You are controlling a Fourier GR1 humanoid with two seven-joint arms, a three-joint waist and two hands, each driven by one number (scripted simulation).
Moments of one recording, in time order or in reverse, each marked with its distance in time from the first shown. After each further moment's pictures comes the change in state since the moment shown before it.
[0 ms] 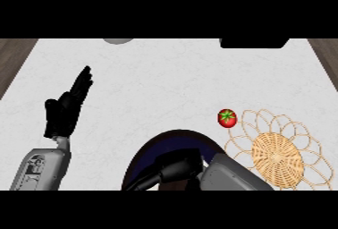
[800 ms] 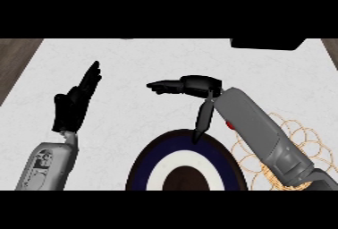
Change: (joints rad) left arm -0.047 -0.026 -0.024 0.000 -0.012 -0.009 0.019; right arm -0.416 -0.017 -0.339 0.593 -0.225 0.116 0.053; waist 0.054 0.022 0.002
